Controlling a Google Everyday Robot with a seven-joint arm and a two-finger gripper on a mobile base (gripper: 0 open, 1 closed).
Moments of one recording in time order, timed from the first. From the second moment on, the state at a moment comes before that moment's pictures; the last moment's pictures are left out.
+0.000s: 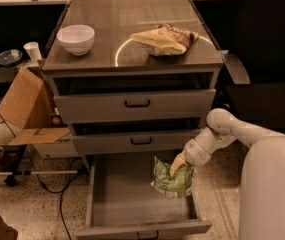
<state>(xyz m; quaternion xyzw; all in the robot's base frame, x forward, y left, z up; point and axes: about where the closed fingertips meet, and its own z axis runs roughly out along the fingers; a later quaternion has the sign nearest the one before) 0.521 -0.135 0.478 -0.01 -0.91 -0.36 0.21</state>
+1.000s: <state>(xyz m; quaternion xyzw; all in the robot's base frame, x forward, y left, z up) 0.599 -0.079 0.382 -0.15 -0.83 -0.52 0.16</state>
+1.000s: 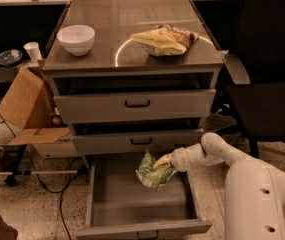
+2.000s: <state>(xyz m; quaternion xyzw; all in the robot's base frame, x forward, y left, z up) 0.622 -0.063 0.287 -0.22 -0.84 -0.47 0.15</state>
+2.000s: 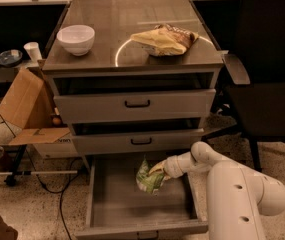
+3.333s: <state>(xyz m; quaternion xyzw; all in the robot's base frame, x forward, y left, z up) 0.615 -0.058 0.237 -0.25 -0.86 -0.42 0.14</state>
